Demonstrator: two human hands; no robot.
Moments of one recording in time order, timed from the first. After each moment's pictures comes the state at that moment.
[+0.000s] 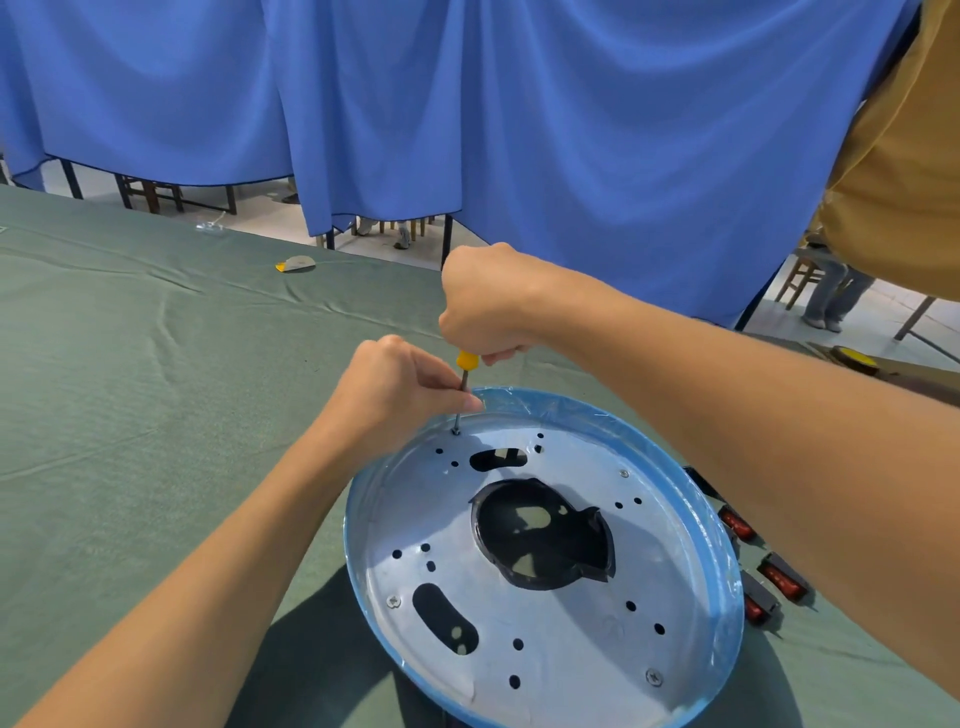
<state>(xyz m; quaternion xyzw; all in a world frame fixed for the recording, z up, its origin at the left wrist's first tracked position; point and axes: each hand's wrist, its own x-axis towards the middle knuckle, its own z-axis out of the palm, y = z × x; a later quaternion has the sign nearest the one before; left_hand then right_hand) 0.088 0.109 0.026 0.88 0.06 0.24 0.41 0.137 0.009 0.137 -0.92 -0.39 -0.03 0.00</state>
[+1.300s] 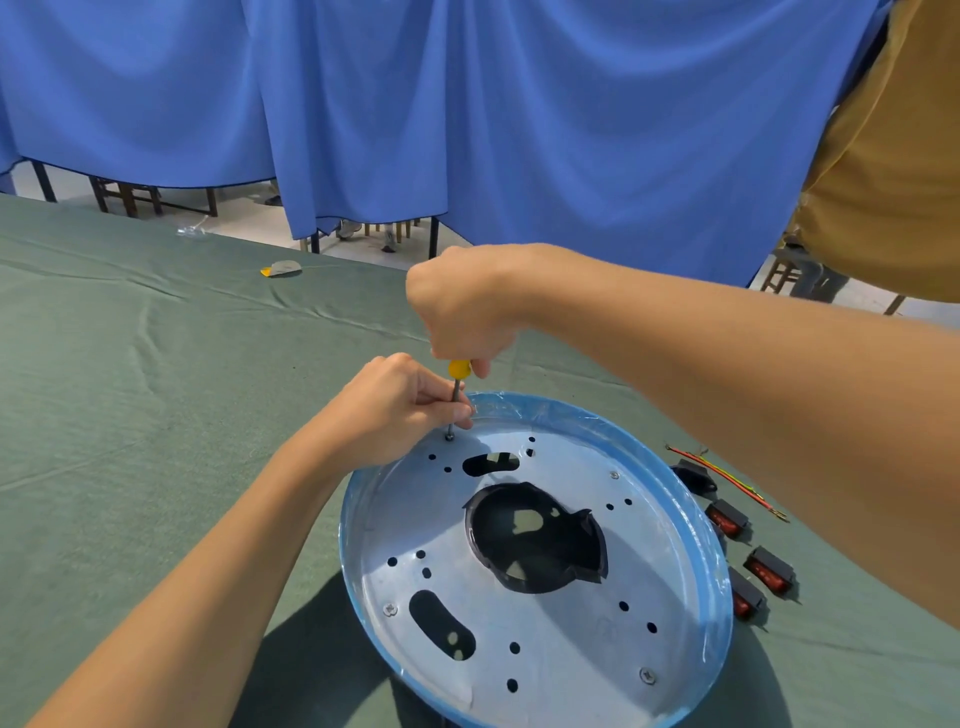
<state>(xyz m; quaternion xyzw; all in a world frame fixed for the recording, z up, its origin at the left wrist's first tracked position) 0.093 0.120 0.023 0.91 -0.03 0.13 0.39 0.136 0.022 0.153 -0.86 -0.47 0.00 -0.21</state>
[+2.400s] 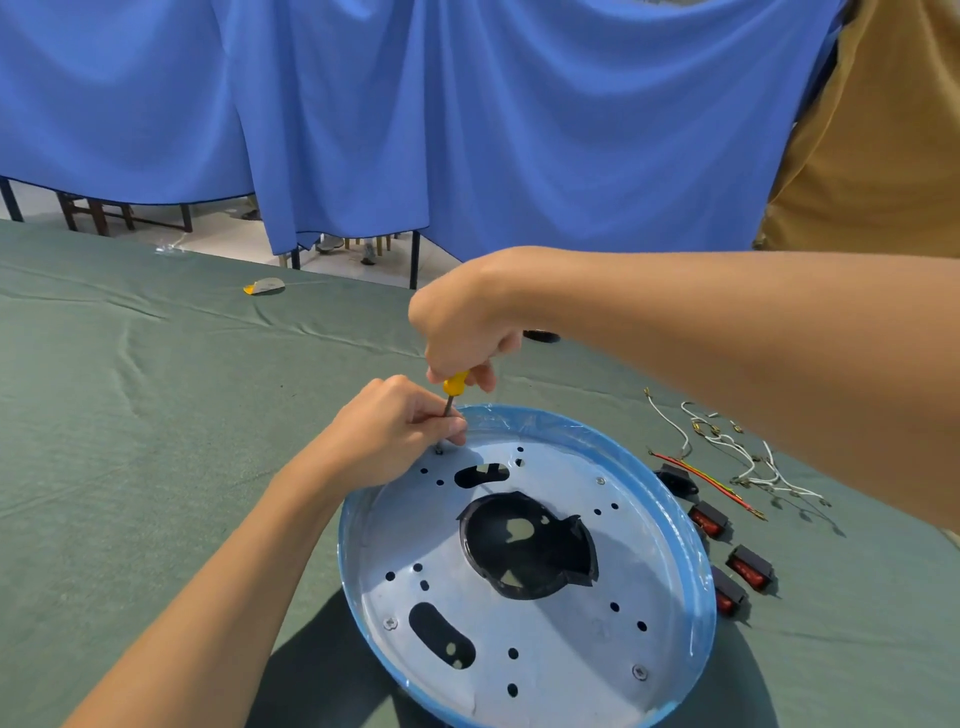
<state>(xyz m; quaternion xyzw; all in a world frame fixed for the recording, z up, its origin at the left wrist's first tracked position) 0.094 0.116 0.020 0.92 -0.02 0.12 0.37 0.136 0.022 0.161 -0.87 -0.42 0.09 -0.23</state>
